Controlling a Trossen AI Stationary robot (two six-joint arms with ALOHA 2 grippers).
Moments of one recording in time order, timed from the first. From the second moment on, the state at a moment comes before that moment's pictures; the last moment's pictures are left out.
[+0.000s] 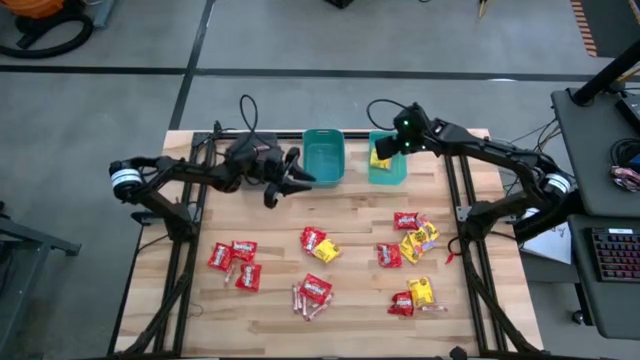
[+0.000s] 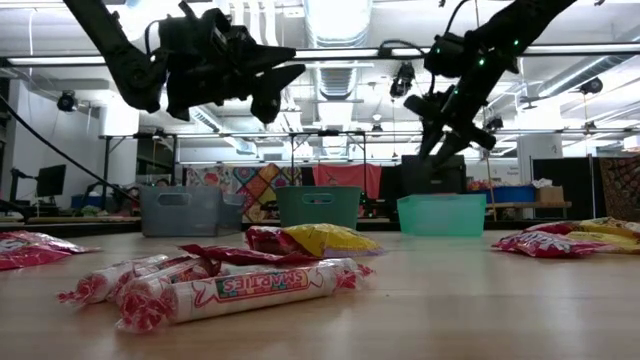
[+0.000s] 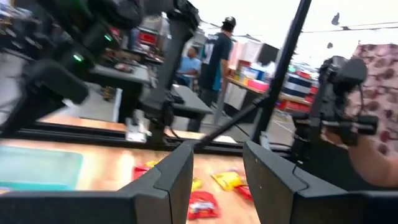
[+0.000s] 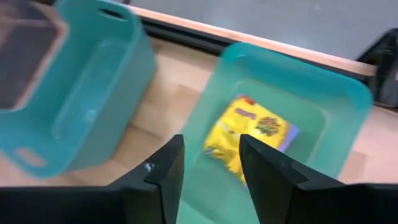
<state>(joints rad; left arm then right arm) 0.45 1.52 0.60 1.07 0.78 -0.33 -0.73 1.37 0.96 -0.44 -0.03 0.45</state>
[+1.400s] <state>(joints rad) 0.14 1.31 0.59 0.21 0.36 0.31 -0.19 1.30 0.93 -0.31 0.00 0.31</state>
